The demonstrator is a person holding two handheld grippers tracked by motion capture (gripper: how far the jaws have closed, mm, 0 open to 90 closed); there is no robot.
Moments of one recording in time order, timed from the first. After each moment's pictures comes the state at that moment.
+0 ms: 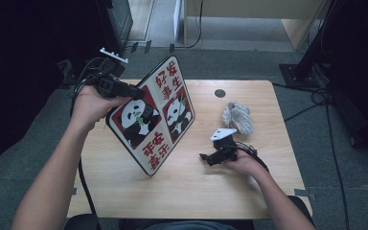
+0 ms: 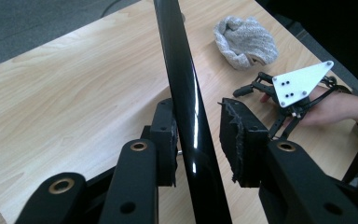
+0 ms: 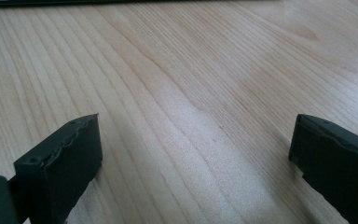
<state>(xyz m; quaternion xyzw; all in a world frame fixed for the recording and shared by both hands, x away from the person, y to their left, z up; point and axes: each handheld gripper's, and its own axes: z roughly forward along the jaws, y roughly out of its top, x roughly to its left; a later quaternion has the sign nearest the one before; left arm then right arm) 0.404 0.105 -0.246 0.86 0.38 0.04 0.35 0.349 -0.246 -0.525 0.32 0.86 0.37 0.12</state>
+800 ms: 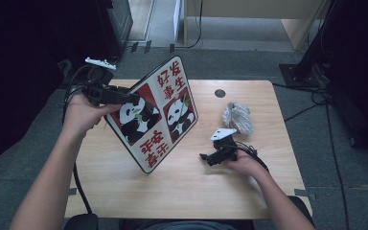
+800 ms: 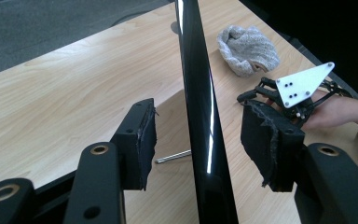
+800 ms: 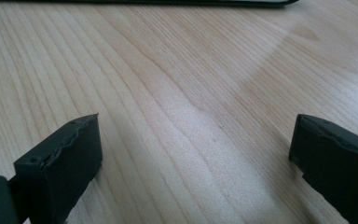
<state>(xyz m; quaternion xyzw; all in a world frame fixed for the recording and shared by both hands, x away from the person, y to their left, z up) 0.387 0.132 -0.259 0.84 0.38 0.05 0.39 0.349 -0.246 -0.525 0.32 0.86 0.37 0.12</state>
